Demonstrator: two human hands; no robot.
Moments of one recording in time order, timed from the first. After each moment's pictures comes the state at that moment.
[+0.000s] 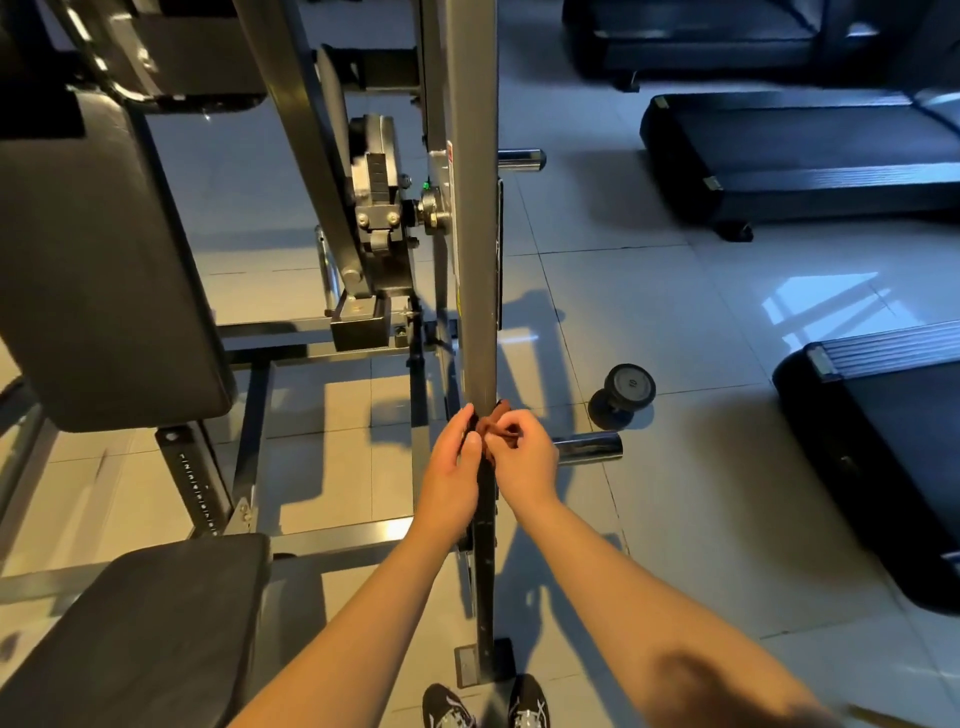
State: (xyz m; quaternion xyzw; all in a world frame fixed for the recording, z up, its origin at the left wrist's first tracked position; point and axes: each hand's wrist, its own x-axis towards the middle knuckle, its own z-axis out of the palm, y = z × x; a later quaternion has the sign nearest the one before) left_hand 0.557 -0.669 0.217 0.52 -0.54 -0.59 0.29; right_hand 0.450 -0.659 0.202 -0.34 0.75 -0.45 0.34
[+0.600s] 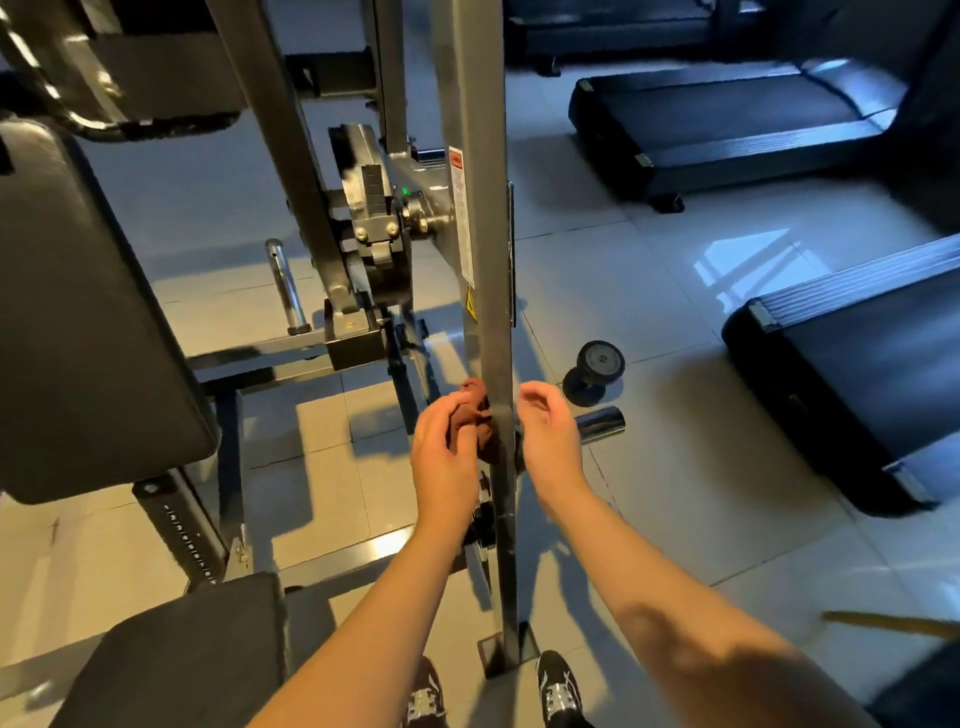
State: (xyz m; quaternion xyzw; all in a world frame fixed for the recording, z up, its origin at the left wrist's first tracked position) left_hand 0.593 -0.698 0.230 0.48 -0.60 -0.49 0.40; right_hand 0.478 -0.664 0.241 -0.23 0.73 -0.55 0.34
